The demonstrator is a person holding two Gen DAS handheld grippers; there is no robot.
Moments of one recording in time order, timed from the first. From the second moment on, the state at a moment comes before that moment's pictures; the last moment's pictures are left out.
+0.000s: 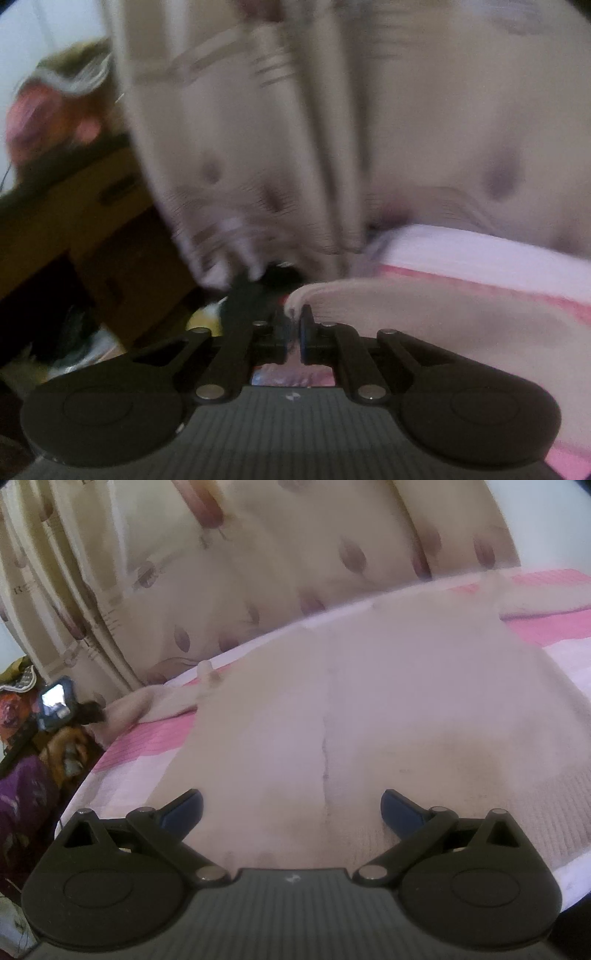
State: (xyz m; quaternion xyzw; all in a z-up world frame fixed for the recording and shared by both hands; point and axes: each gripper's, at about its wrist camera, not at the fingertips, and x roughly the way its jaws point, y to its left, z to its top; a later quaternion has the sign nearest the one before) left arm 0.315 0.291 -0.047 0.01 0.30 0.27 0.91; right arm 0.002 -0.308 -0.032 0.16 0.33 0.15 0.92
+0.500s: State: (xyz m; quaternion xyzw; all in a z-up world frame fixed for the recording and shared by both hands) left arm 0.240 0.230 -0.050 0.12 0.22 0.21 0.94; right arm -0.020 -0.368 -0.021 0.21 0.29 0.09 0.93
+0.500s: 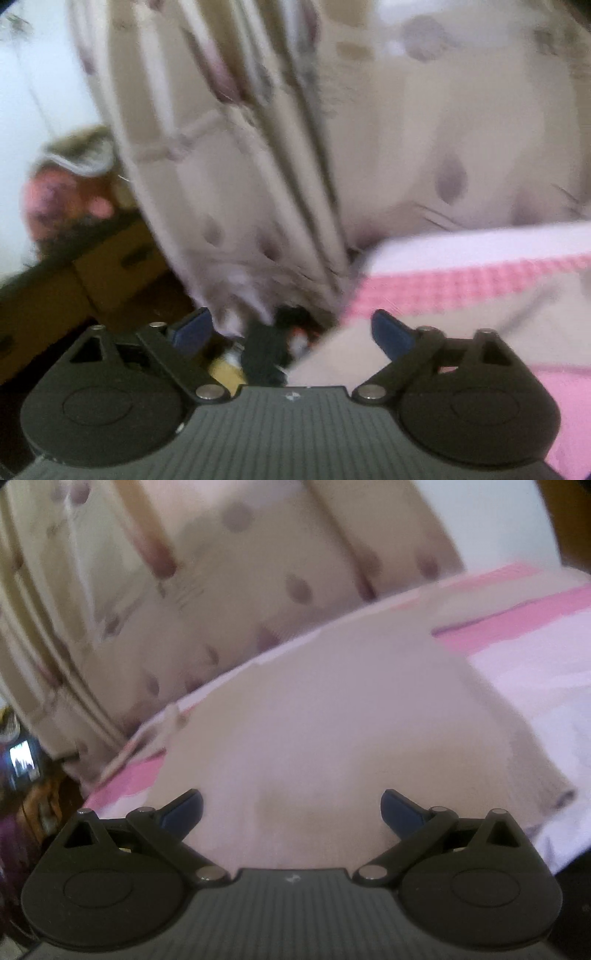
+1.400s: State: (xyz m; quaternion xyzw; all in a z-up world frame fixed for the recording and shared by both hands) left arm 0.298 0.272 -0.087 0.17 0.24 0.16 0.94; right arm 0.011 -0.343 -0.041 0.19 0.34 0.09 0.92
